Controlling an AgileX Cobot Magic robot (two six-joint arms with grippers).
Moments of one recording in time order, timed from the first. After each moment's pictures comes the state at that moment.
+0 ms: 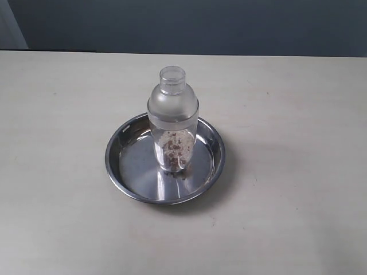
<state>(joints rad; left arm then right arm) -0.31 0.33 -0.42 0.18 0.41 -0.07 0.00 0.00 0.00 0.06 0.31 0.11</state>
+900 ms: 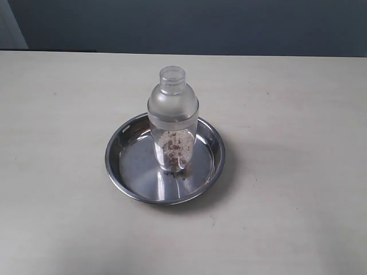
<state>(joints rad) -0.07 0.09 -0.06 -0.08 0.32 -0.07 0.00 0.00 0.00 0.06 0.31 0.11</state>
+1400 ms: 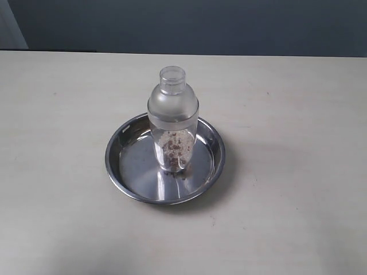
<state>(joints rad) -0.06 0.07 0.00 -0.10 0.29 0.00 0.00 0.00 0.00 0.06 0.31 0.11</state>
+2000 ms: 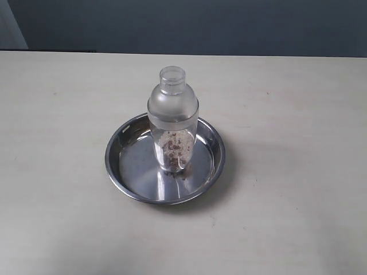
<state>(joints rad) -0.02 0.01 0.00 -0.10 0.23 0.03 0.00 0.00 0.00 0.06 0.31 0.11</state>
